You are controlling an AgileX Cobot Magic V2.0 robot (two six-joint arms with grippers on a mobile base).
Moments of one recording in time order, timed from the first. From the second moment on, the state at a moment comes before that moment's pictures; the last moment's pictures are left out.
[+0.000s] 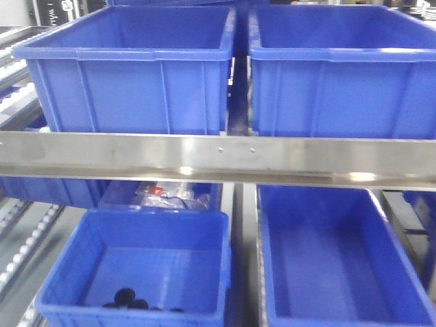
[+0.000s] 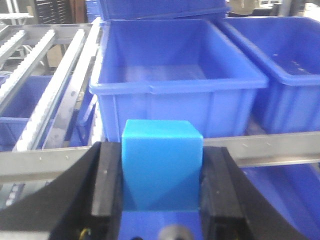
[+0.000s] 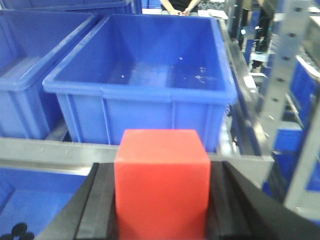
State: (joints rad) left arm -0.19 0.35 -0.34 -0.34 0.14 0.35; right arm 0.03 0.30 -0.35 -0.03 0.19 0.08
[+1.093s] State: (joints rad) left arm -0.19 0.35 -0.34 -0.34 0.14 0.35; right arm 0.03 0.30 -0.35 -0.03 0.19 0.08
